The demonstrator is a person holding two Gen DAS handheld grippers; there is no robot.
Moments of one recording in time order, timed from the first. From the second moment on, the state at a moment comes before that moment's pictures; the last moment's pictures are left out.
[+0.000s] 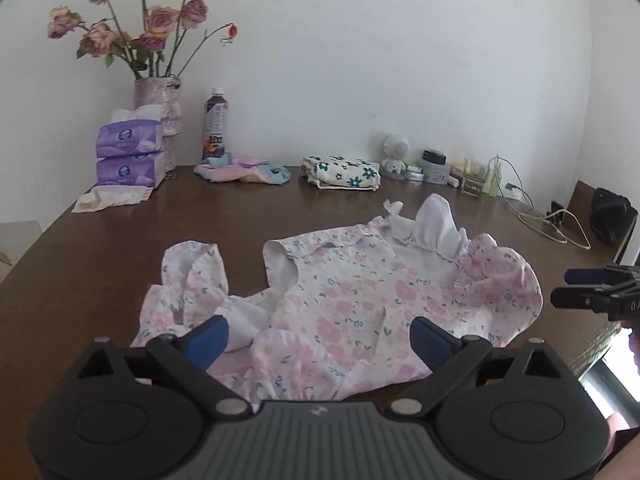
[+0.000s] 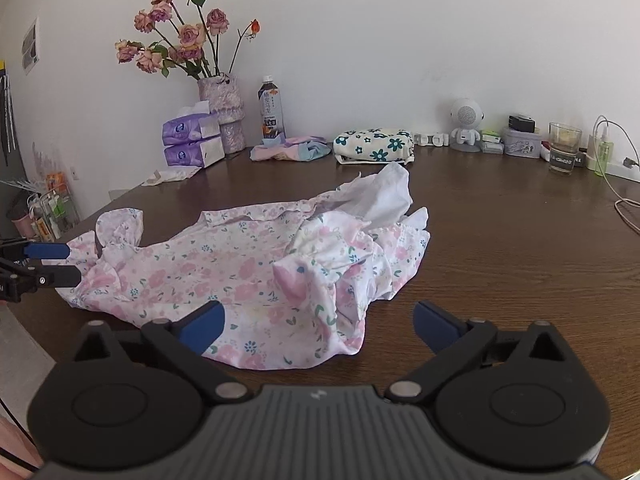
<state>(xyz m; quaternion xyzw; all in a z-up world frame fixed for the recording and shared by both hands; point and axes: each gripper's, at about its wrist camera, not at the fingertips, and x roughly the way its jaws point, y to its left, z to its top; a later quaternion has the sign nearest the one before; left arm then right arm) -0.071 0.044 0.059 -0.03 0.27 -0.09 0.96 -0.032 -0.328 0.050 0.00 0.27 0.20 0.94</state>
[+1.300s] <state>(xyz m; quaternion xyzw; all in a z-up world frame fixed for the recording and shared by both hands) 0.123 0.109 0.029 0.04 0.41 -0.06 0.91 0.089 -0.318 0.021 -0.03 0.40 0.19 0.89</state>
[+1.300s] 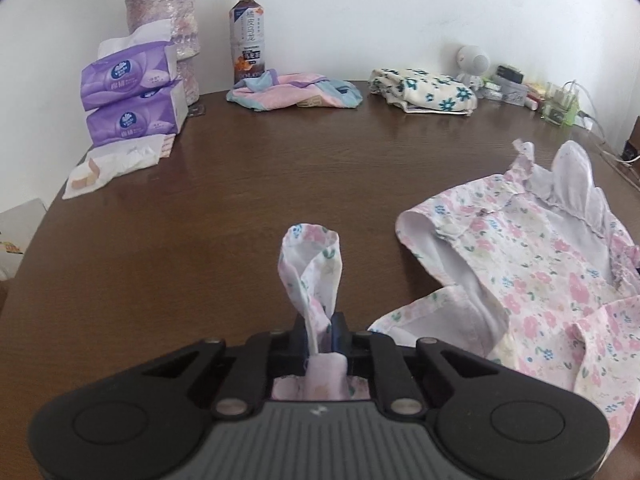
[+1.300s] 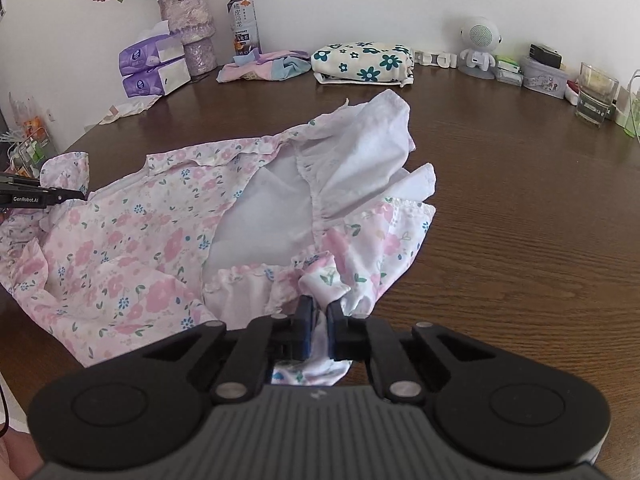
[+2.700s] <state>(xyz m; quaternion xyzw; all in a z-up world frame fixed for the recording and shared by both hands) 0.080 0.126 0.065 0.00 0.37 -0.04 0.93 0.078 -0.339 0.052 0.03 0.31 0.14 0.94</state>
